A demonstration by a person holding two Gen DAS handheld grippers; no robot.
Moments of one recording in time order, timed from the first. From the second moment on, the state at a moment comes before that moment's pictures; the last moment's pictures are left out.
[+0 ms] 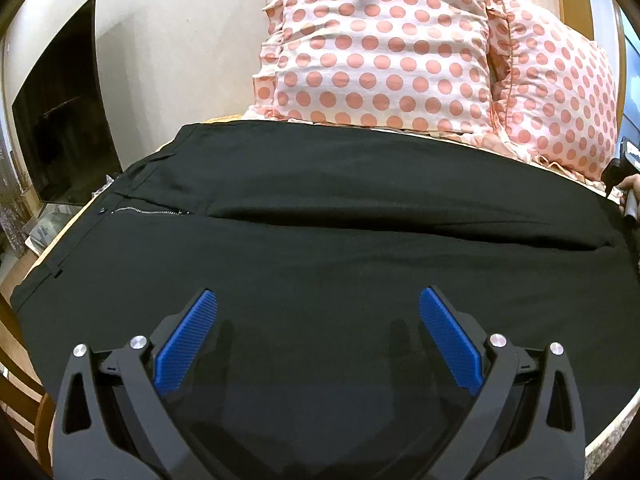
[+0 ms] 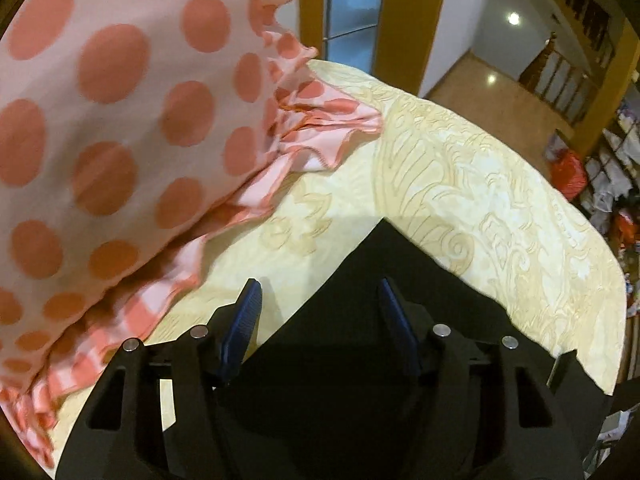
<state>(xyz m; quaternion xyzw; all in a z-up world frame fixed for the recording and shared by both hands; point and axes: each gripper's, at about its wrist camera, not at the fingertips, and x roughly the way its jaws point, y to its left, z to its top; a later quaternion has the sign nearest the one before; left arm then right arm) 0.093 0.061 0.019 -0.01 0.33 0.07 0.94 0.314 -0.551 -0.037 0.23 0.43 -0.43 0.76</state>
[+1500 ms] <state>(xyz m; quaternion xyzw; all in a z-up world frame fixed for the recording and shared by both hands) 0.095 0.062 0.017 -0.03 0.34 0.07 0.94 -0.027 -0.508 -0.062 0.50 0.22 -0.14 0.82</state>
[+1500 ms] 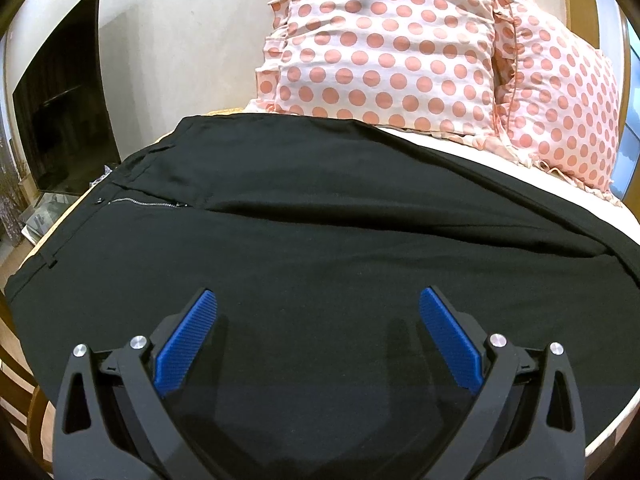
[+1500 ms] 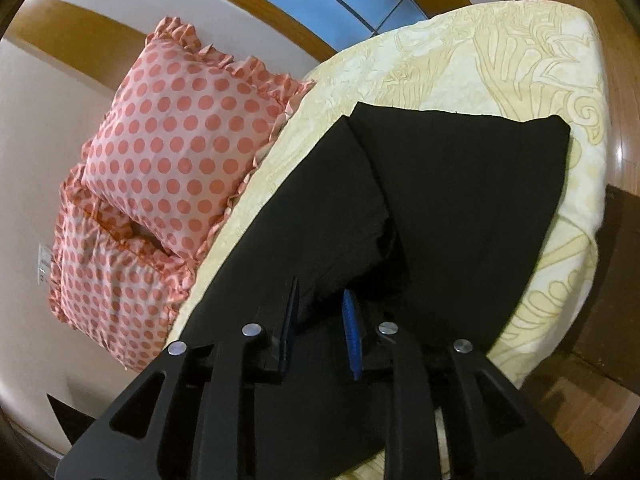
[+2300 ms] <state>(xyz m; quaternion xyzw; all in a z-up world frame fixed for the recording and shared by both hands) 0.115 0.110 0.071 -0.09 0.35 0.06 0.93 -0.073 -0.539 -0.080 0.55 0.17 -0.14 0.81</state>
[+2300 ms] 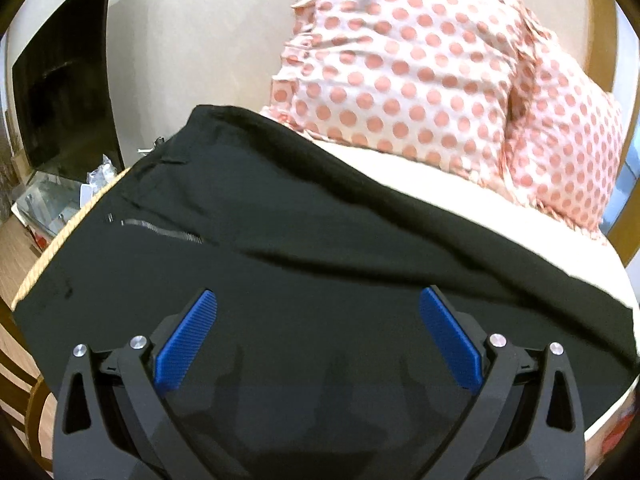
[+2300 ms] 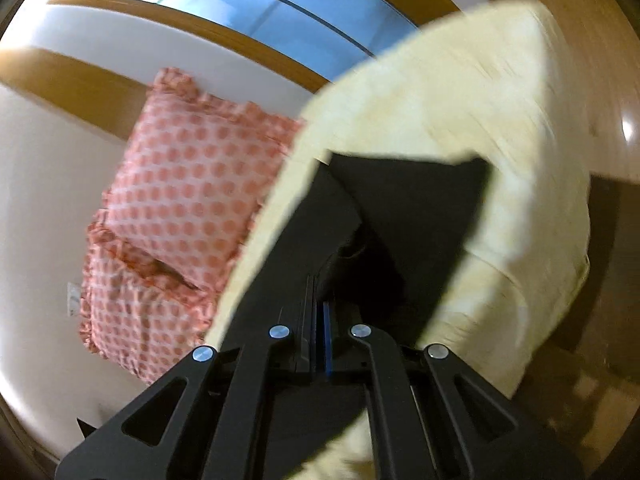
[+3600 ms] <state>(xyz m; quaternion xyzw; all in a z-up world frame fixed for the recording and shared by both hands) 0.125 0.217 0.112 -0.24 0.36 0.09 0.90 -0.074 -0.562 -0.048 0.49 0.15 -0.16 0.84</state>
